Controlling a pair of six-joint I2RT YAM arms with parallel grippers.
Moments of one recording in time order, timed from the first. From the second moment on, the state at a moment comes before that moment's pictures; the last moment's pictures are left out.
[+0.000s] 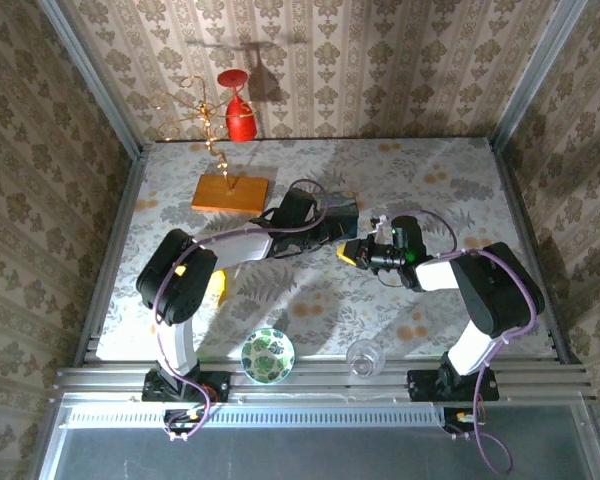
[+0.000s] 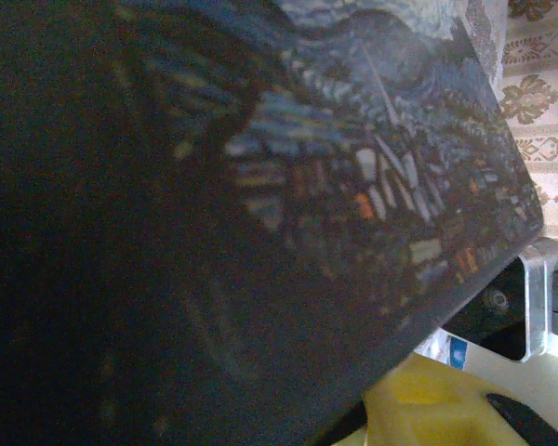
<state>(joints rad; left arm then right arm) -0.75 1.88 1.17 -0.01 0.37 -0.99 0.28 1.68 0.57 0.61 -0.76 1.04</state>
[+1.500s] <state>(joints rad) -0.74 1.87 1.14 0.00 0.47 -0.94 0.29 1.64 0.62 0.38 -0.78 0.77</state>
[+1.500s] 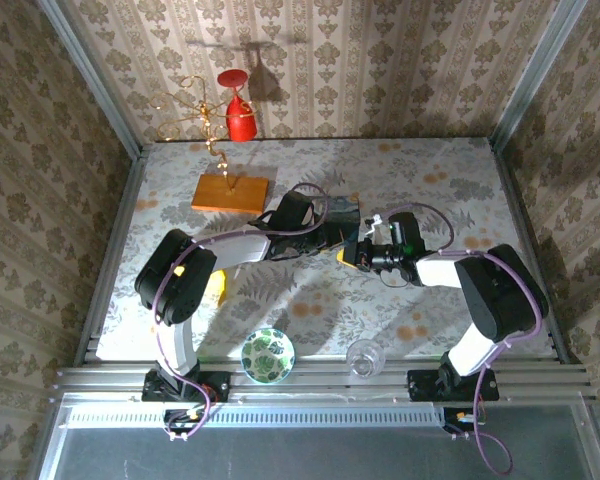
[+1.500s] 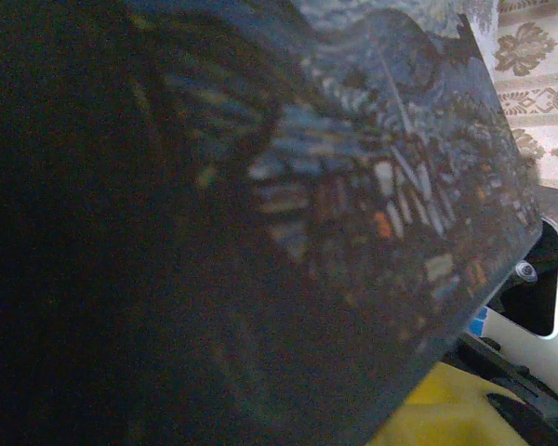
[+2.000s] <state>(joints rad) -0.74 1.87 1.13 0.01 0.55 -0.95 0.29 1.55 0.61 0.24 -0.74 0.65</state>
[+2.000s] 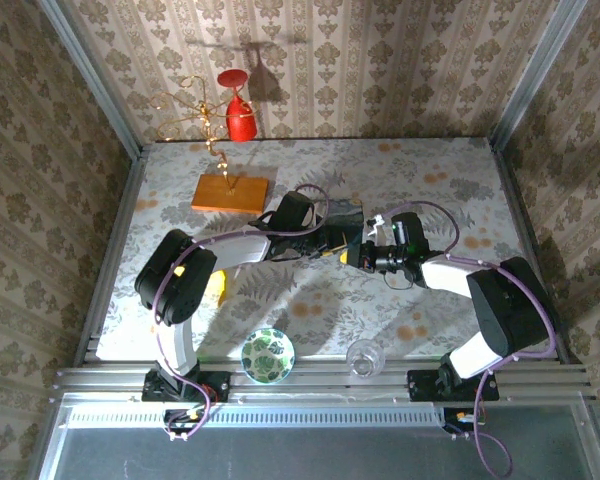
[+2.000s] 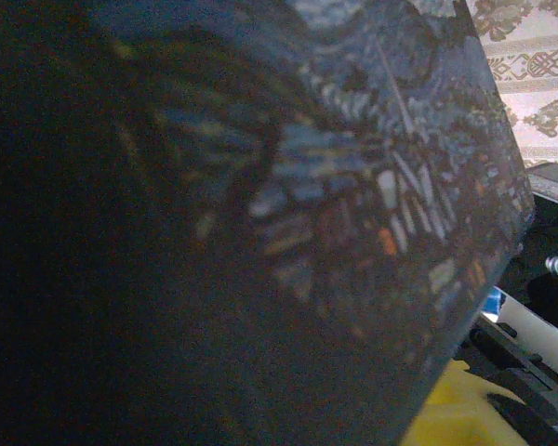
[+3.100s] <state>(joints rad) -0.76 1.87 1.08 0.02 0.61 -0.99 0.25 1.49 0.57 0.33 -0.60 0.65</state>
